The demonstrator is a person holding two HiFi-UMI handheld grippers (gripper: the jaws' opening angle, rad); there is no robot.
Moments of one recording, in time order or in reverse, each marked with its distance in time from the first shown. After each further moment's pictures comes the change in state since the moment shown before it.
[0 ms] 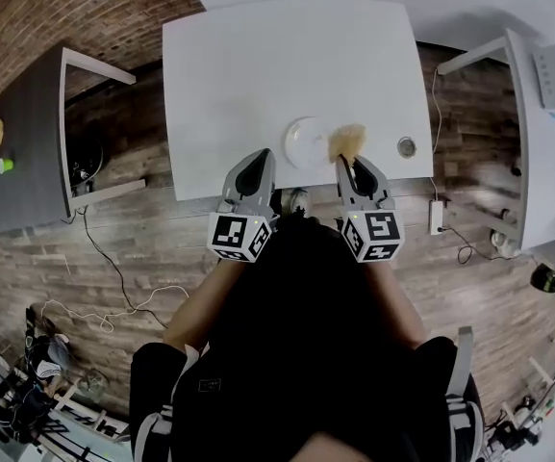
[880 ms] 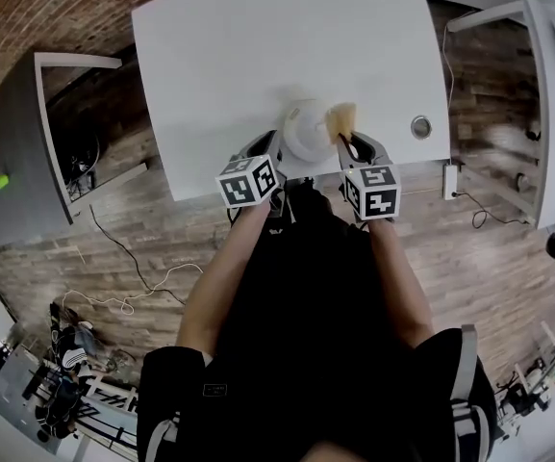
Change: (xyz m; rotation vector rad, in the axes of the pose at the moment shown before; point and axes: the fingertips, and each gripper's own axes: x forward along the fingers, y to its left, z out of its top) left arm 0.074 0.057 -0.164 -0.395 0.583 0.118; right arm 0.075 -0.045 -0.104 0.061 0.415 -0.012
